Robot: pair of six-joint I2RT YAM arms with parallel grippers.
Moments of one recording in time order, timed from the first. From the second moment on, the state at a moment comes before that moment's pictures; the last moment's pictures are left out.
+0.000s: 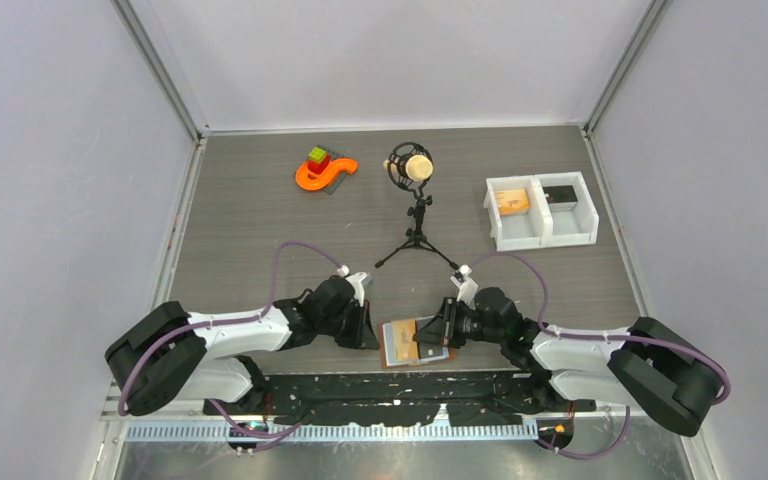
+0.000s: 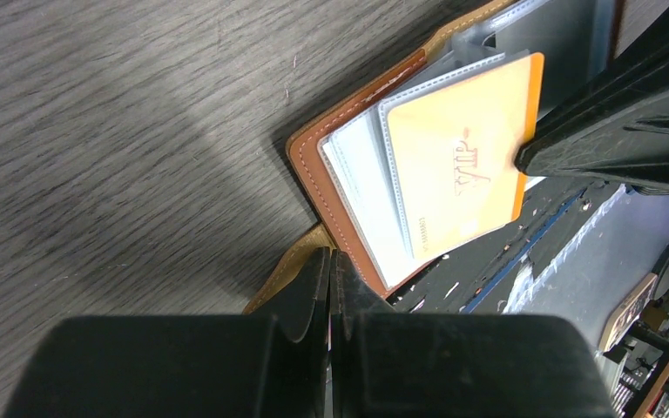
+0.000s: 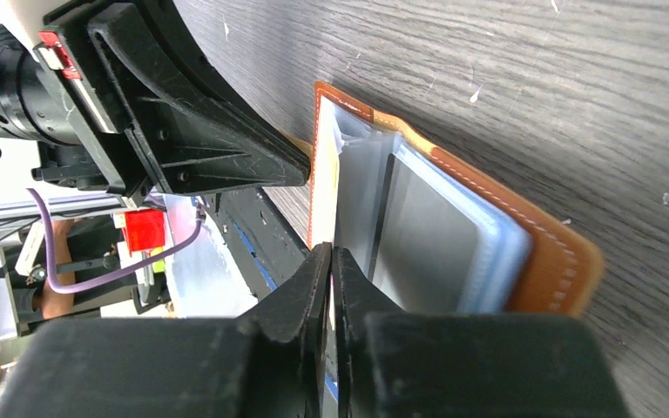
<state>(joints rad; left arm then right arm) -0.89 1.27 0.39 0.04 0.26 -0.75 0.80 1.15 0.08 0.59 -0.38 1.02</state>
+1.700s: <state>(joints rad) -0.89 1.08 0.52 0.11 0.36 -0.82 0.77 0.38 0.07 0.13 -0.20 1.12</state>
